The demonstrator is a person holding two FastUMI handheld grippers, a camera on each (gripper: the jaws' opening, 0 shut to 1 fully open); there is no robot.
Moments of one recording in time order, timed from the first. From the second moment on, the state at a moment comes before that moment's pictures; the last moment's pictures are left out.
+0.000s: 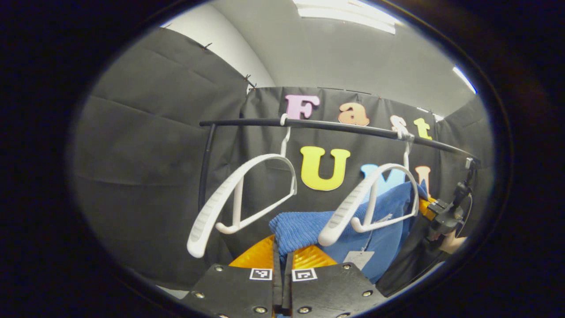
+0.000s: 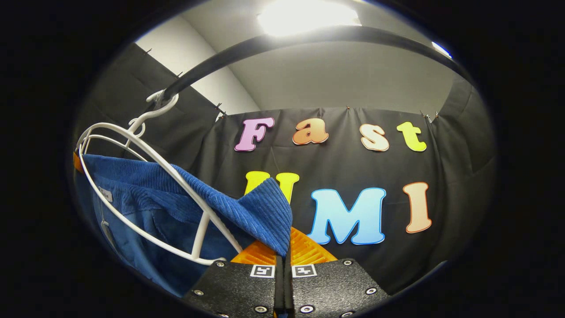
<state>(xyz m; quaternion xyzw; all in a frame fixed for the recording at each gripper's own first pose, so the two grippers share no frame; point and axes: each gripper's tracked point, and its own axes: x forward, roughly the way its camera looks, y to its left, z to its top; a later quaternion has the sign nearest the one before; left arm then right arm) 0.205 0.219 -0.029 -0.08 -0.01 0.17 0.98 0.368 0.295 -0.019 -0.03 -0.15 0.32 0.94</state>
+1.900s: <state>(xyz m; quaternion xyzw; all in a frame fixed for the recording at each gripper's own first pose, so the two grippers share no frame) 0.069 0.018 -0.174 -0.11 0.18 -0.02 0.98 0.075 0.182 -0.171 -0.07 0.21 0.22 0.95</state>
